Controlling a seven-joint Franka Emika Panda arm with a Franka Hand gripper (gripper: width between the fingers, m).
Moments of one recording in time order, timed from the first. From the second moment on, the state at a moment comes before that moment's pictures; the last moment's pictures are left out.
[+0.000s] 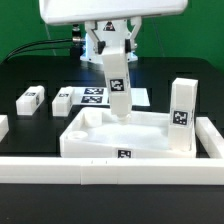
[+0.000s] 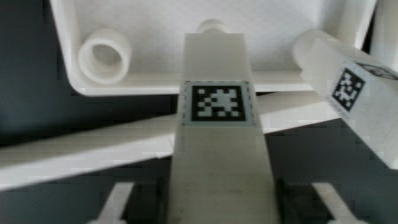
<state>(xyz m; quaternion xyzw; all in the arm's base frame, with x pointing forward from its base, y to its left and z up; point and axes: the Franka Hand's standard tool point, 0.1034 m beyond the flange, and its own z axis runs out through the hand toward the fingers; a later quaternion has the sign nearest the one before) 0.584 -0.020 0.163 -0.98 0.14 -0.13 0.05</state>
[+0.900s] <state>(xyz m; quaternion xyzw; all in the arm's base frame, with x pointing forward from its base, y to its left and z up) 0.585 -0.040 0.167 -0.94 0.19 -0.27 0.02</state>
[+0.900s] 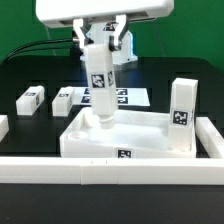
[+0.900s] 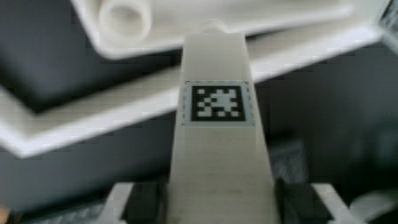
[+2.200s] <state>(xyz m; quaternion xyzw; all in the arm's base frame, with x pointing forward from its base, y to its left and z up) 0.572 -0.086 0.151 -0.97 0.06 -0.25 -0.04</state>
